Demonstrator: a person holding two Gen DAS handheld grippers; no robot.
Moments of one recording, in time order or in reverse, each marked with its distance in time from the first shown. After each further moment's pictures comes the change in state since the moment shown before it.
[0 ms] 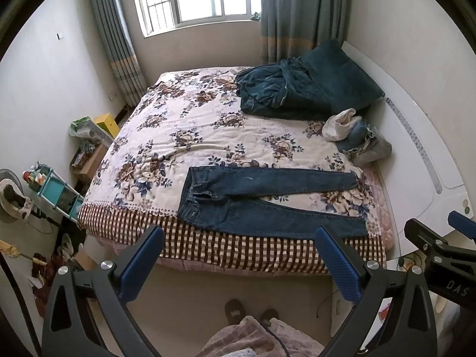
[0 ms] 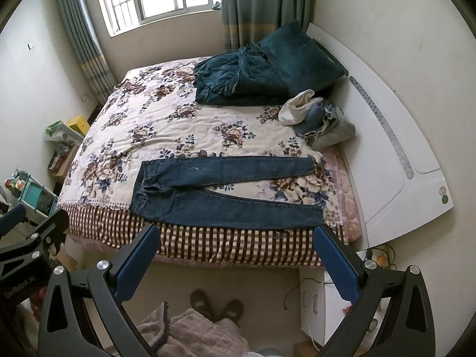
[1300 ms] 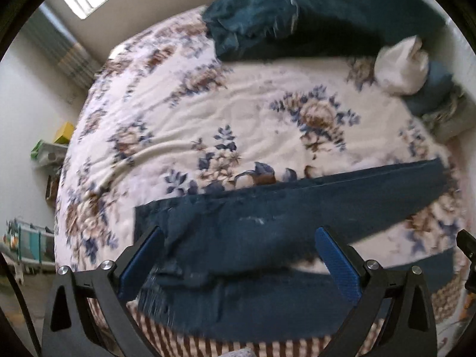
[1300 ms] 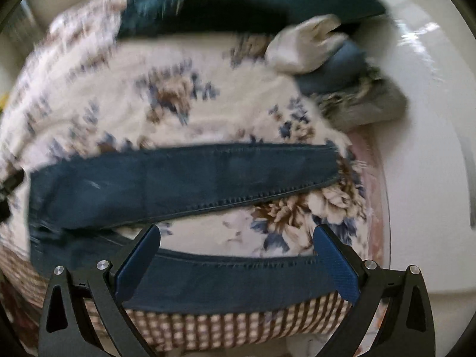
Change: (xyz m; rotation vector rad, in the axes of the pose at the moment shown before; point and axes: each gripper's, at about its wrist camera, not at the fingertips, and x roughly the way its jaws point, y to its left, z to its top) left arm 0.577 -0.060 0.135 0.219 0.260 0.081; right arm 0.651 -0.077 0.187 -0.006 0.367 -0.202
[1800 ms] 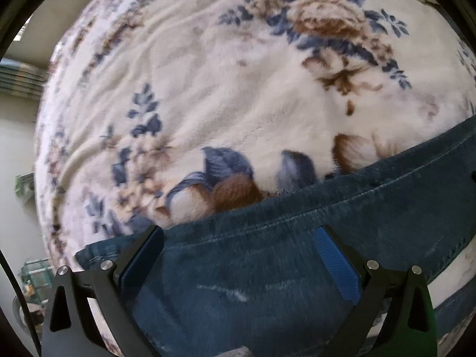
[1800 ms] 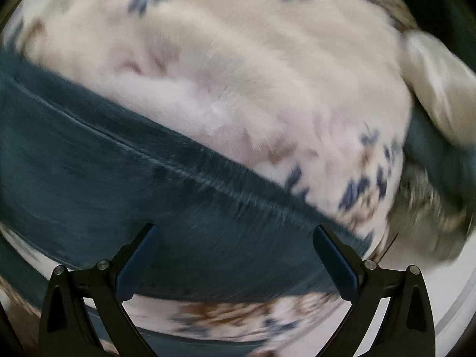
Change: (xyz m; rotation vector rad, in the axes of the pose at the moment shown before) left arm 0.233 -0.060 0.048 0.214 0.263 0.015; right arm 0.302 0.041 0.103 -0.675 0.392 -0.190
